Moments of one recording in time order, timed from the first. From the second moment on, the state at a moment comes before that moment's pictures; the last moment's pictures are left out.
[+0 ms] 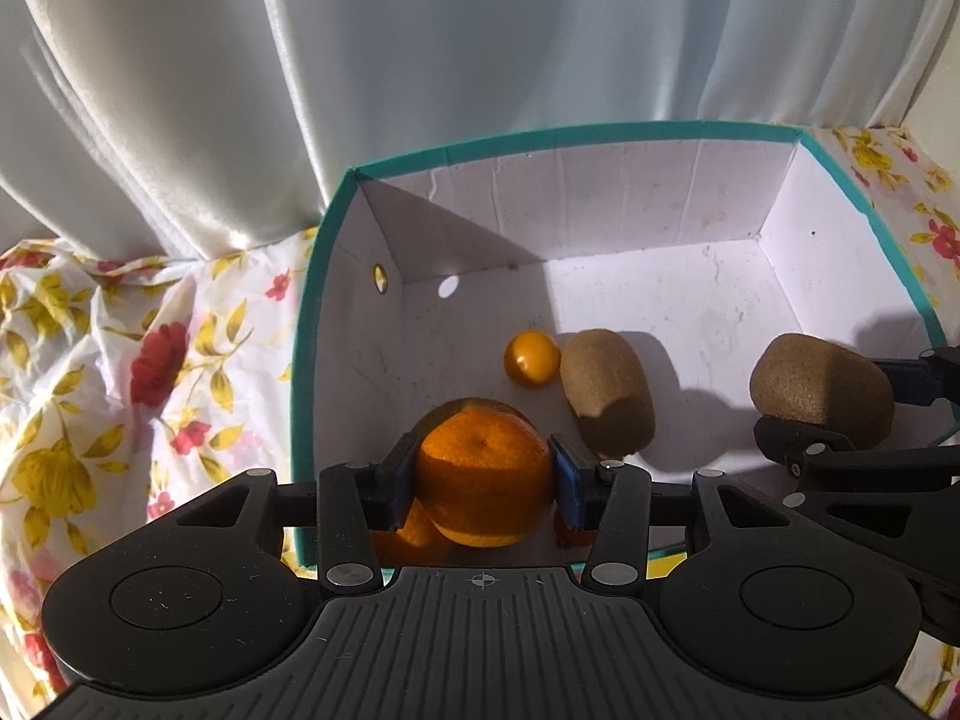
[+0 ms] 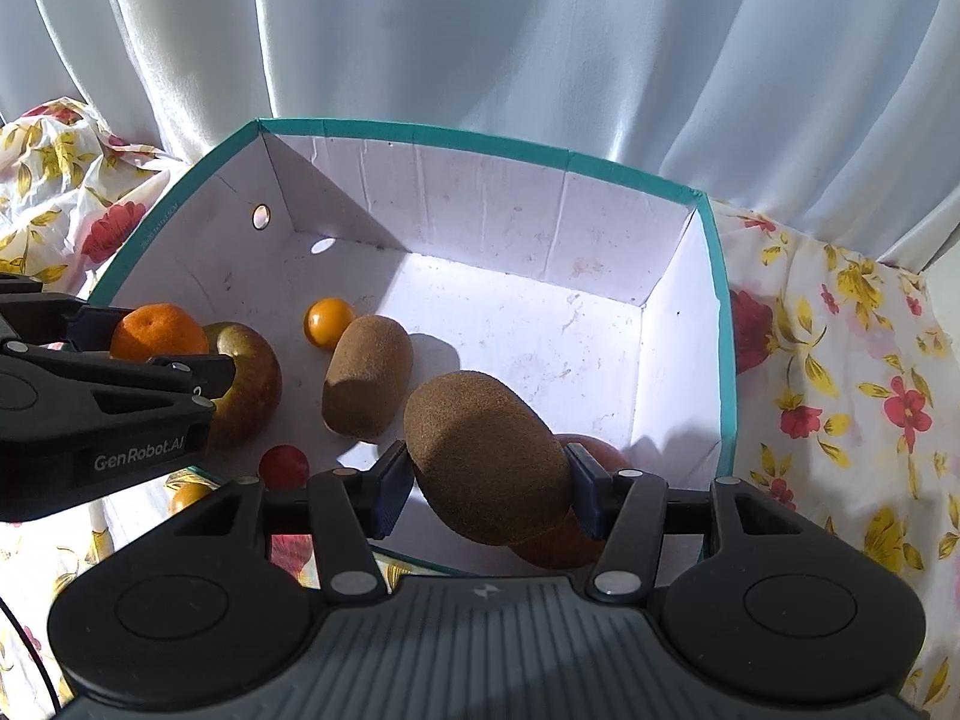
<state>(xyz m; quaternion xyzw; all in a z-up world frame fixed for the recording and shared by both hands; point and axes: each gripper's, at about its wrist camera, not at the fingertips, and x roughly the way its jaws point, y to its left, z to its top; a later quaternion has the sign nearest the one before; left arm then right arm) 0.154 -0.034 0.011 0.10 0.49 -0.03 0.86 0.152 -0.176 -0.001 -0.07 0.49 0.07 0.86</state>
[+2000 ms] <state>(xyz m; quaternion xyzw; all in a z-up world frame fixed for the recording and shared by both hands) 0.050 0.011 0.054 0.08 0.29 -0.08 0.95 0.056 -0.189 0.040 -0.03 0.29 -0.01 0.96</state>
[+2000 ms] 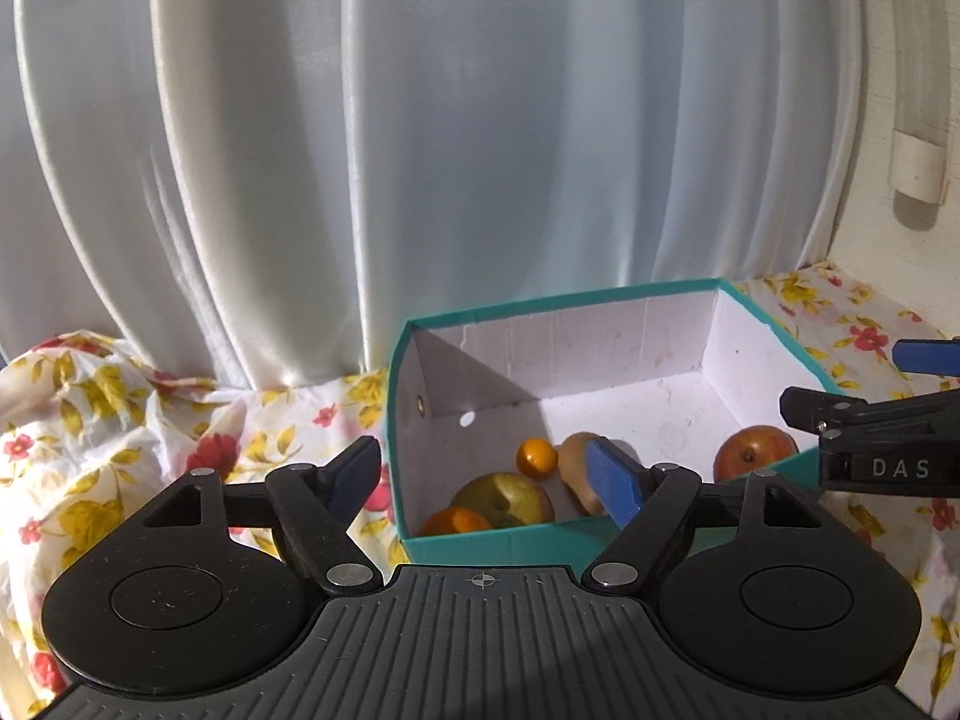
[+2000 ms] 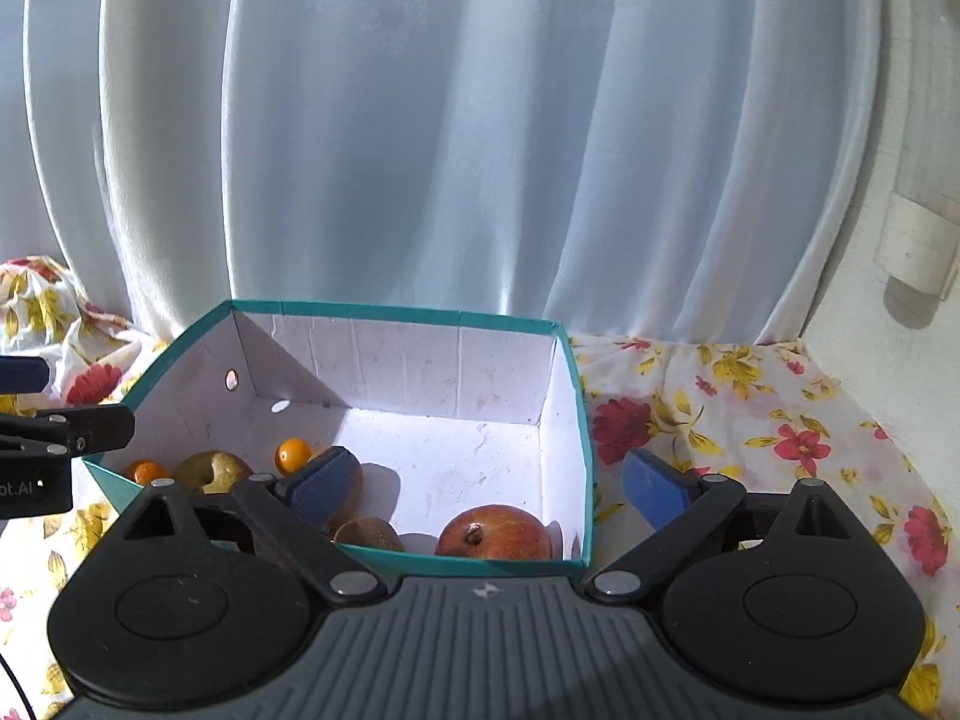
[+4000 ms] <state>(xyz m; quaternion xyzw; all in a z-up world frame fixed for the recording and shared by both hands) 0.022 0.004 -0.084 0.10 0.34 -0.10 0.93 0.002 -0.129 -0.063 -0.01 0.31 -0.05 0.95</state>
